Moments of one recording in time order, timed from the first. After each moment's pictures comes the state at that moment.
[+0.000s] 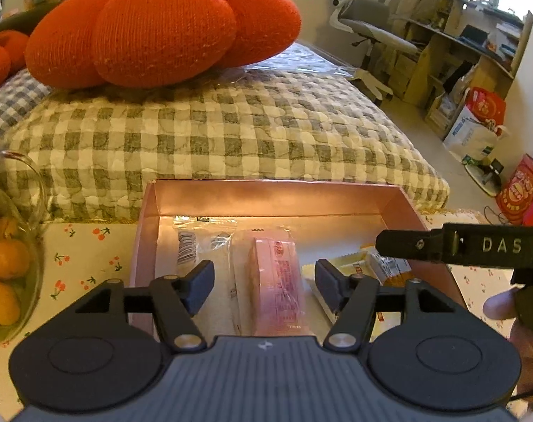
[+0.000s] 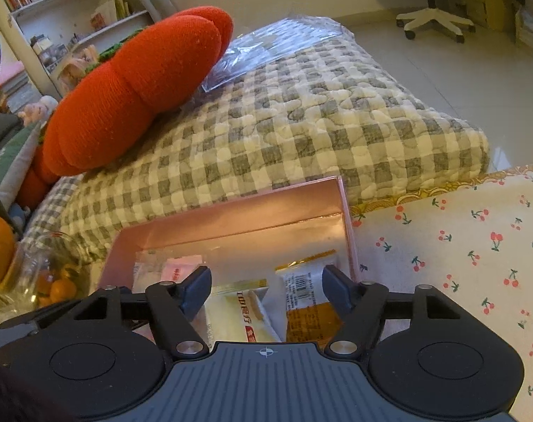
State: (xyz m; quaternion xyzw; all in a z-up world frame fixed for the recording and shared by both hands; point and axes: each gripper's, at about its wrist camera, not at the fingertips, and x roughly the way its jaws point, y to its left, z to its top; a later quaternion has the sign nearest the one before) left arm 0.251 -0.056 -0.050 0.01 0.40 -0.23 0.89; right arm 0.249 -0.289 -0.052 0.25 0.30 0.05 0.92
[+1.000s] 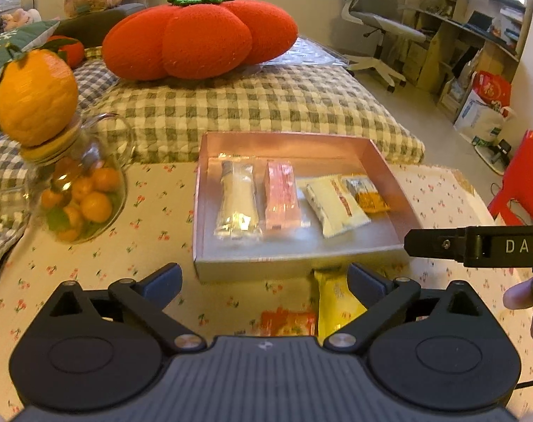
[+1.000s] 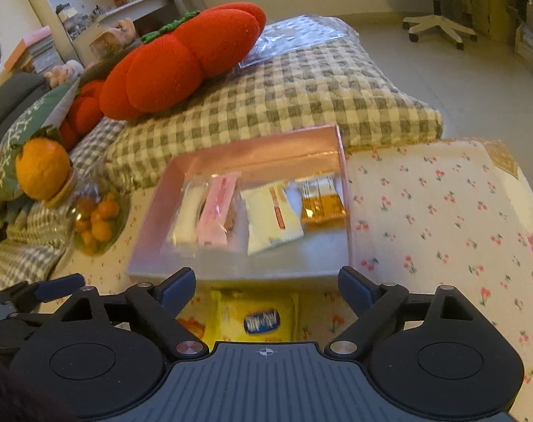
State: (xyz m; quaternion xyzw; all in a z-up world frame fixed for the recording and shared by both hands) left arm 0.135 -0.022 -0.010 0.04 0.41 -0.18 0.89; right arm 0.116 -0.254 -0.030 0.20 0.33 0.05 0.92
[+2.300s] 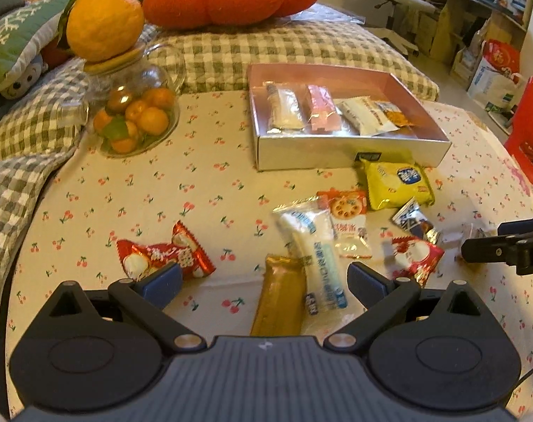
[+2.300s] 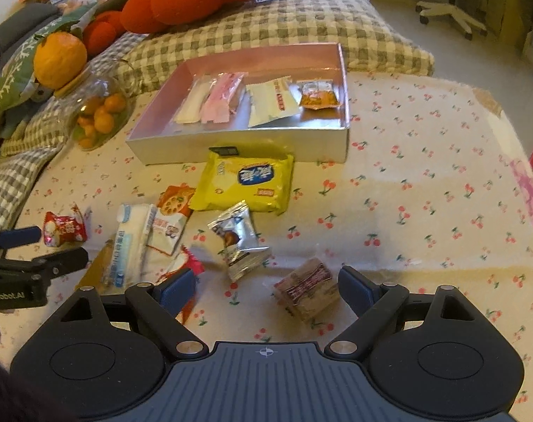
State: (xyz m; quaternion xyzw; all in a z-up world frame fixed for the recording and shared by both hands) left arm 0.070 0.040 -0.047 0.07 0.44 -0.15 0.88; right arm 0.045 -0.219 -0.082 0.14 0.39 0.07 0.91
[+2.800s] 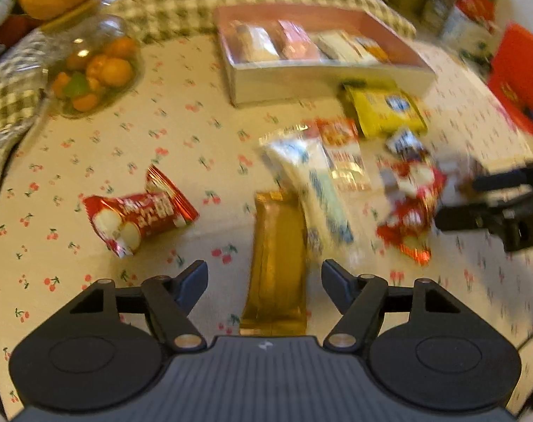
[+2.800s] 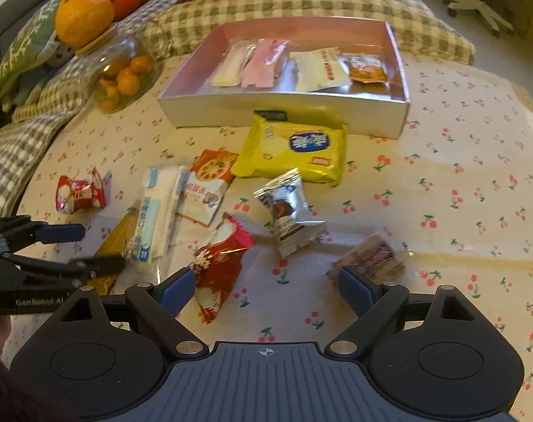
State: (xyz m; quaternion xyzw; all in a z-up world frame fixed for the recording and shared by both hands) left arm 0.070 0.048 -0.077 0.12 0.50 -0.22 0.83; right arm 0.053 -0.179 -0.093 0.11 0.42 0.10 0.90
